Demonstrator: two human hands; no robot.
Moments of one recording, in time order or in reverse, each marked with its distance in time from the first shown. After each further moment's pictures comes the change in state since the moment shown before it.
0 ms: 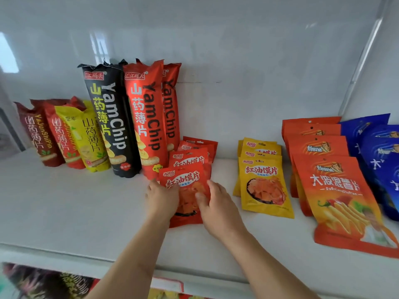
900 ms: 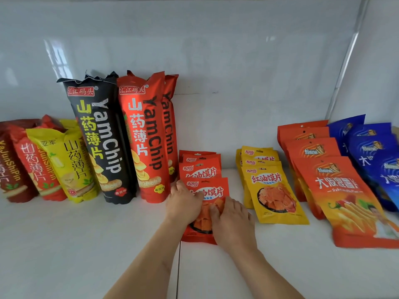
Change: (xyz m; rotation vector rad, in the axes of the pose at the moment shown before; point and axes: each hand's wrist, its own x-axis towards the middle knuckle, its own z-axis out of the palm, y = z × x) left_hand 0.060 0.016 0.023 0.375 -0.323 0.318; right_hand 0.021 -0.016 0.032 -0.250 0.115 0.377
